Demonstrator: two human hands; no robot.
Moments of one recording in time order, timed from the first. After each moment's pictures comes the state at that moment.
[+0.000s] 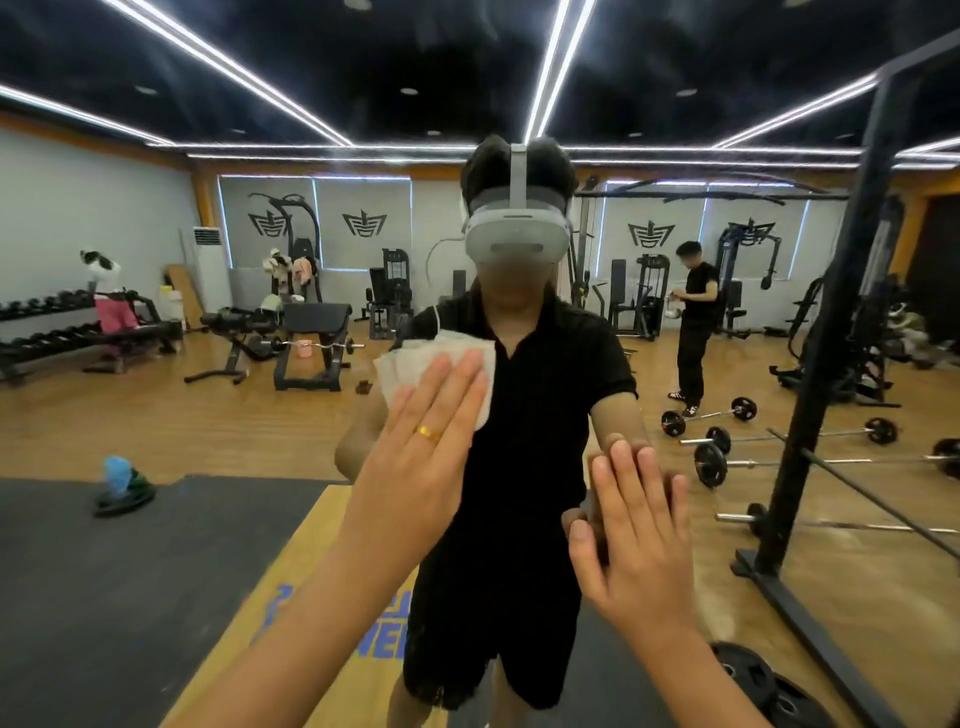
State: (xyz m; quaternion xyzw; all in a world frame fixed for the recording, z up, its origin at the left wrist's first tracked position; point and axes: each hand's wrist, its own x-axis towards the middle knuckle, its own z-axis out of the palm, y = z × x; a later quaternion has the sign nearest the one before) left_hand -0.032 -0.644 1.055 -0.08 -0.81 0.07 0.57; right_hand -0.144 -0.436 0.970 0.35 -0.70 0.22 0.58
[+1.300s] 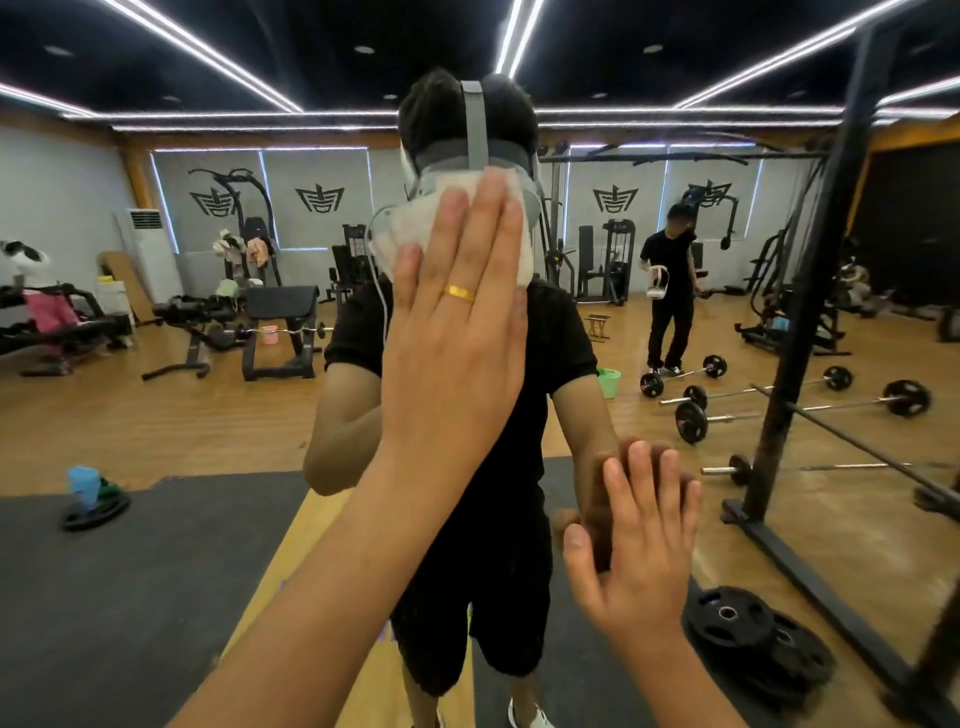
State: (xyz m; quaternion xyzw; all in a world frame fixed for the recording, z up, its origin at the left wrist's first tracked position) left_hand -0.020 -0.711 1.140 -0.06 -0.76 0.00 0.65; right_hand -0.094 -0.558 0.955 0.29 -0.69 0.29 0.59
